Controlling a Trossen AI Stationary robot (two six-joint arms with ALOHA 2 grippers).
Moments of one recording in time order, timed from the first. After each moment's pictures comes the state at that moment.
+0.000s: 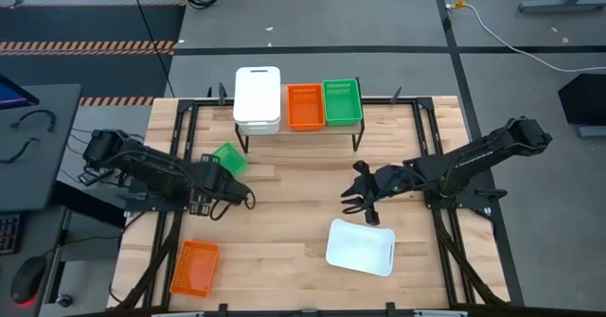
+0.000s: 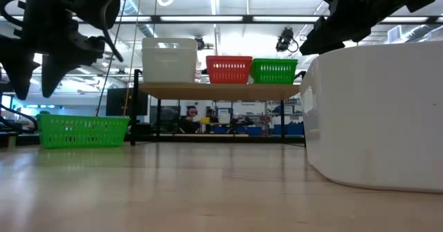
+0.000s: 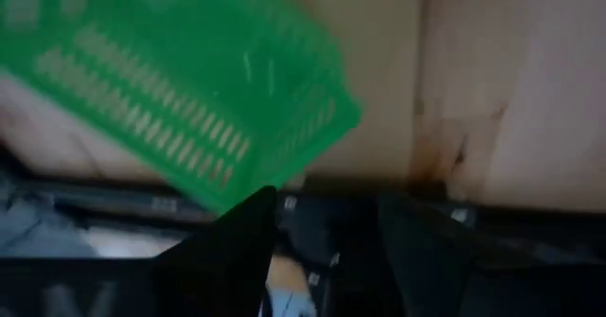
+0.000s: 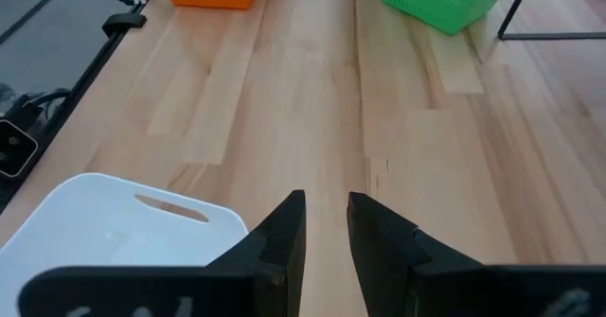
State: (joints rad) left arm -0.21 1.39 0.88 -1.40 -0.23 -0.11; right arm 0.23 1.16 0.61 -0.01 0.11 0.13
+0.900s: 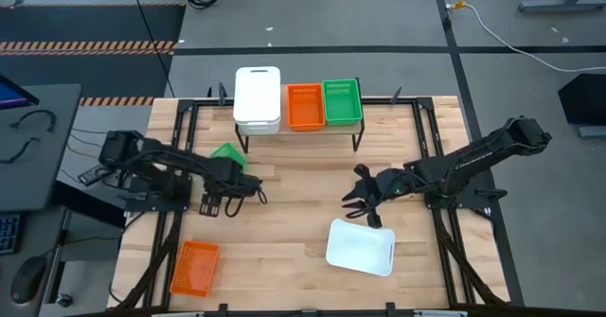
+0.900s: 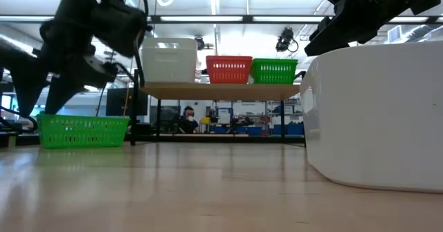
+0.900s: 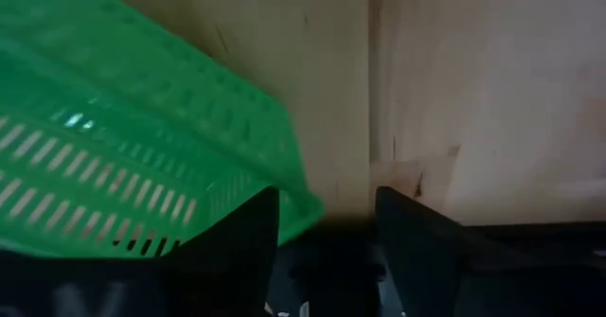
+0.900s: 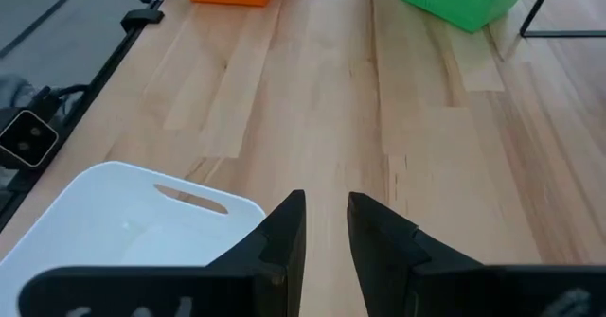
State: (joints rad) left arm -0.08 1.55 0.88 -1.27 -0.08 0.06; right arm 0.26 1.16 0.58 0.02 0.10 0.14
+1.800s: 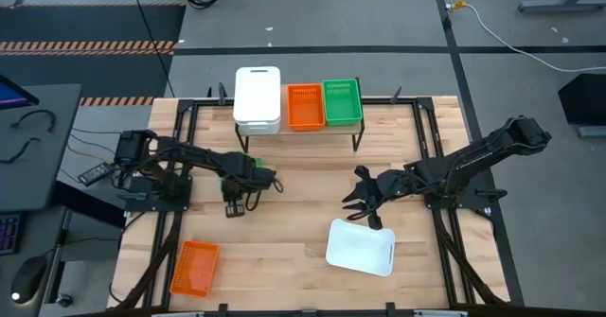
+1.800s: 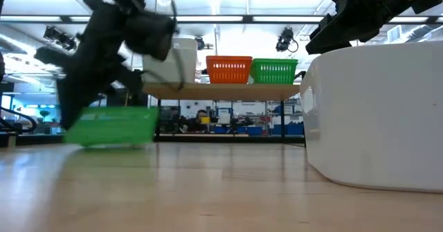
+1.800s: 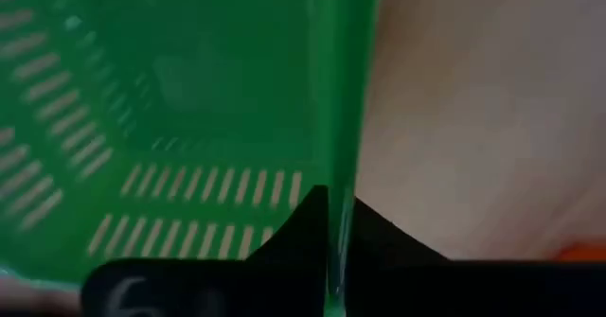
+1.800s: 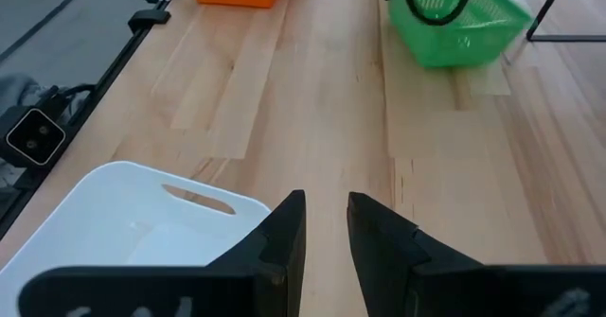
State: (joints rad) left arm -0.03 1.66 0.98 -1.08 0.08 -0.19; right arm 0.27 1.16 0.58 0.03 0.10 0.14
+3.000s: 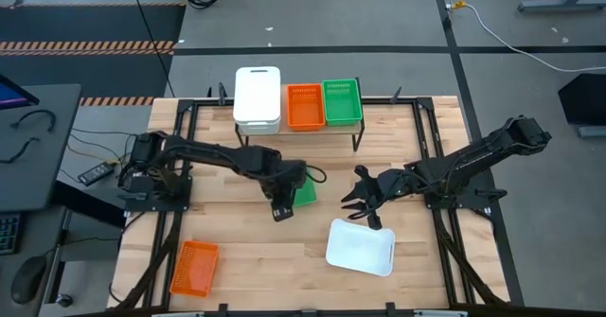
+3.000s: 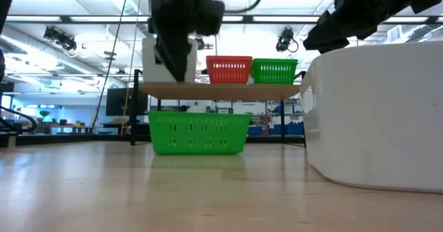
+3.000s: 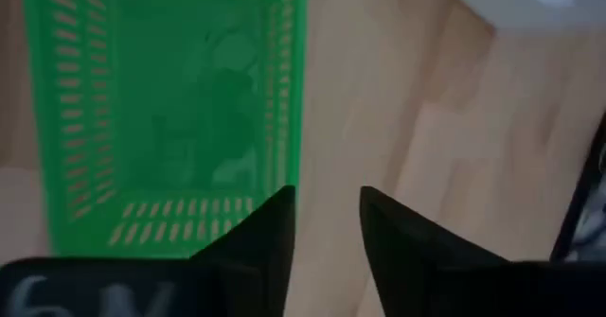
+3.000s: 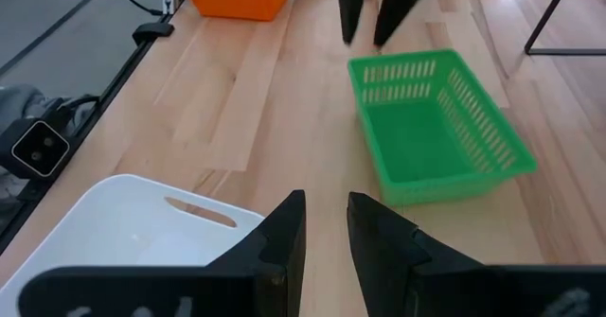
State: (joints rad) left arm -0.06 1.78 1.43 -0.92 0.18 -0.36; right arm 0.27 1.16 0.58 0.06 0.10 0.13
